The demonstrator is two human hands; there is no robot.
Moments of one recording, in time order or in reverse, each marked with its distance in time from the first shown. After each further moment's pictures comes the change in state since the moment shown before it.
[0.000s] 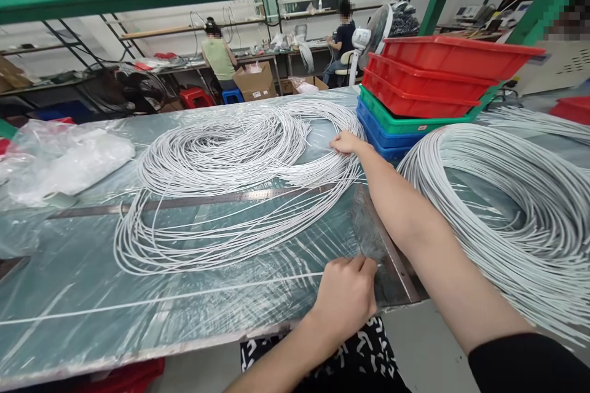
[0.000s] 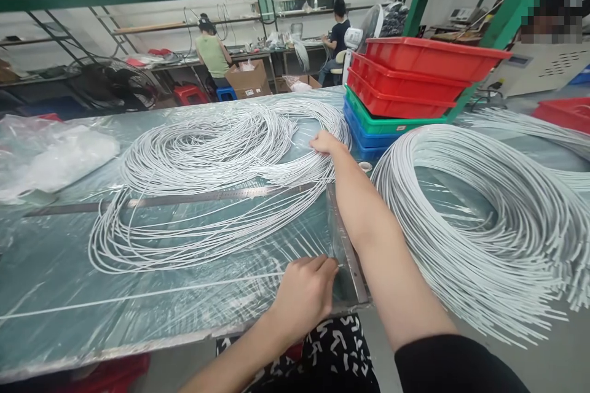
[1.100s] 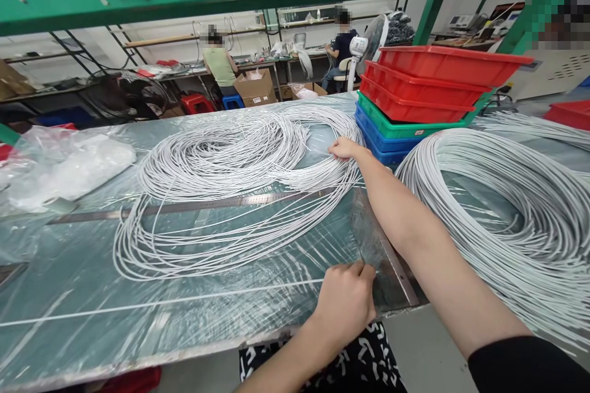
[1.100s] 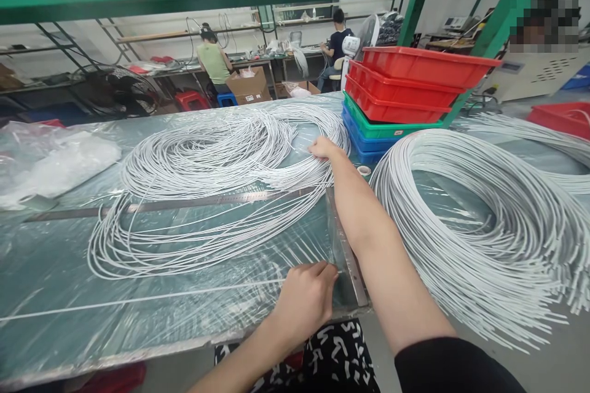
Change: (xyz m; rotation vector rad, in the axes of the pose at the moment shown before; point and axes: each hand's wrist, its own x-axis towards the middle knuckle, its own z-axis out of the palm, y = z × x) left_hand -0.003 -0.001 0.007 -0.012 -0.047 -0.022; right_hand -0.014 -0.011 -0.003 -0.016 -0.039 -0.003
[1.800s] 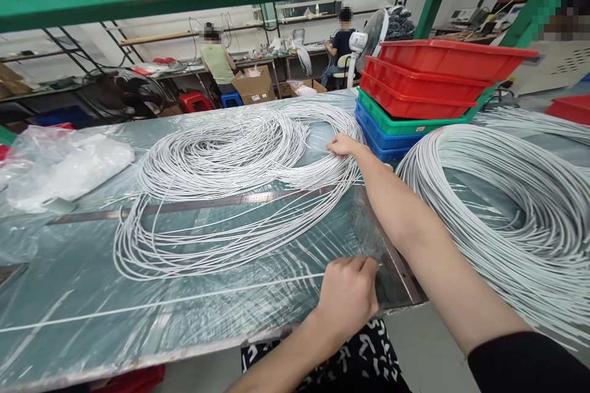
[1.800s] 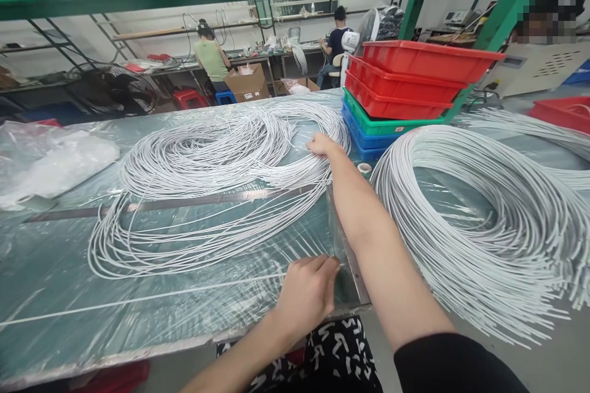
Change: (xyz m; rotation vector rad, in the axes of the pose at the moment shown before) left_hand 0.004 -0.002 -0.001 -0.027 0.112 0.028; right_hand 0.009 -0.001 0.004 0.014 0.028 0.001
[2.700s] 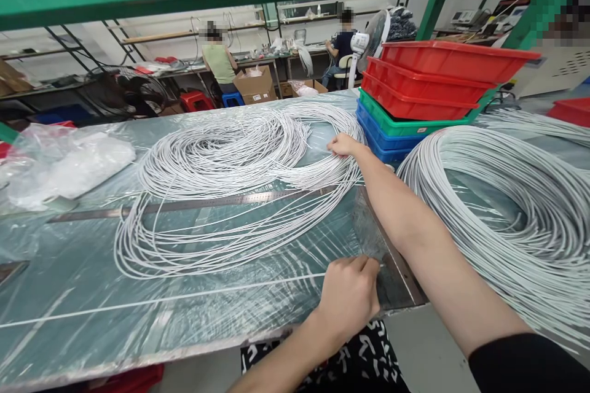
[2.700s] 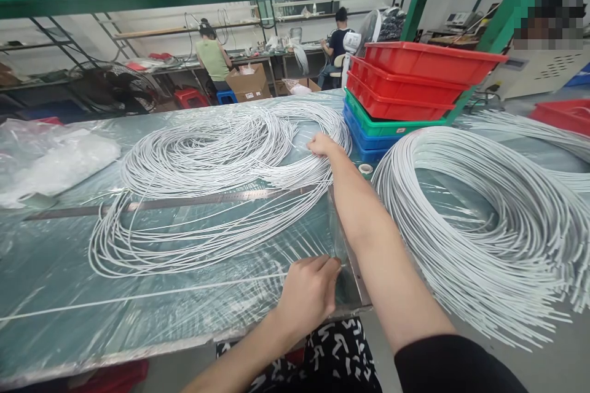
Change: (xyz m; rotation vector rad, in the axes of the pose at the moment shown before) left_hand 0.000 0.000 0.003 -0.028 0.036 0.003; right_hand -0.007 -0.008 -0.001 -0.028 -0.002 0.007
